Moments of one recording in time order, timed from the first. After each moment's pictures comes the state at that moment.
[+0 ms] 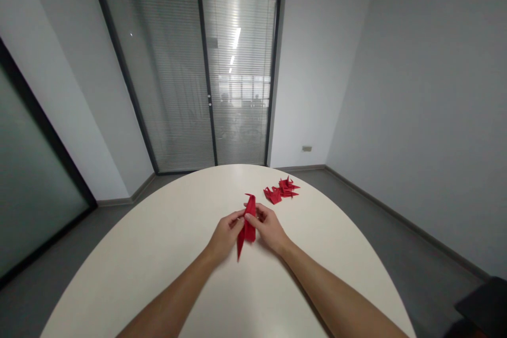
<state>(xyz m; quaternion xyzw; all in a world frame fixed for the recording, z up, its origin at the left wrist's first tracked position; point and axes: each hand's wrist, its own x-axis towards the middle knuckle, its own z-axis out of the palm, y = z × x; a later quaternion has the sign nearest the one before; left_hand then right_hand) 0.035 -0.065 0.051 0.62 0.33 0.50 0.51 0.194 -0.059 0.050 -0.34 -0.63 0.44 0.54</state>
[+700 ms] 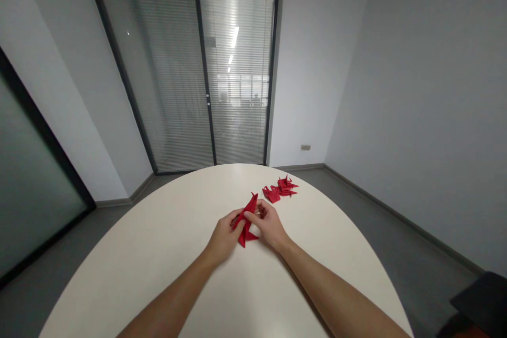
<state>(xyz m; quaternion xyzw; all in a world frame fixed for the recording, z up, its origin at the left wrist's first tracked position) 0.037 -0.068 0.051 0.65 0.33 0.50 0.46 0.193 -0.058 0.051 -0.35 -0.59 0.43 0.59</state>
